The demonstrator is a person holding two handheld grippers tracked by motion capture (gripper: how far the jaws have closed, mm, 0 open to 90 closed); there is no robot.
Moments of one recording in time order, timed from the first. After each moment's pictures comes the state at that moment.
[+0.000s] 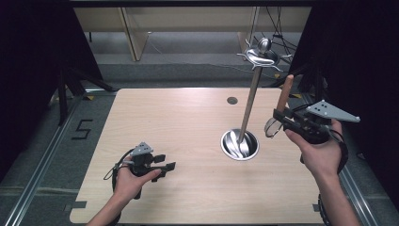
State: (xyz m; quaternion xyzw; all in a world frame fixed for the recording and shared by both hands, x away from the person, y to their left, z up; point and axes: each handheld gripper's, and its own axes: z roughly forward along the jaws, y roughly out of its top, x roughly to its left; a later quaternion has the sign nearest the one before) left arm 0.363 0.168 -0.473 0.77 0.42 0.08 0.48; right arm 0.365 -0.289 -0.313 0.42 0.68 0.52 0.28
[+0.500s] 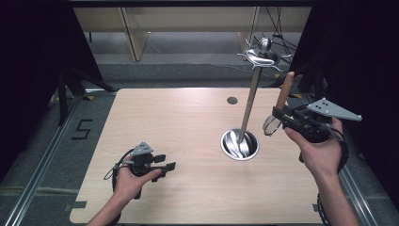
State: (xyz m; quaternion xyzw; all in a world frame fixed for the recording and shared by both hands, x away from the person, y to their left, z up) left arm 0.364 0.168 -0.473 0.77 0.42 0.08 0.48; right arm 0.363 -0.285 -0.304 0.42 0.68 0.53 0.28
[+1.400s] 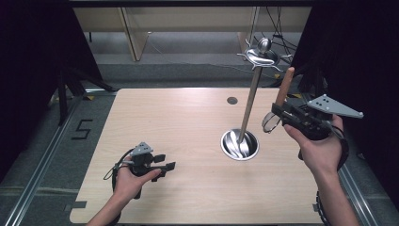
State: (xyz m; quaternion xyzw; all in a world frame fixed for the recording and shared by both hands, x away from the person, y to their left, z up) left arm 0.364 0.168 -0.473 0.76 0.42 0.08 0.48; right arm 0.363 -0.279 -0.295 0.42 0.67 0.54 0.29
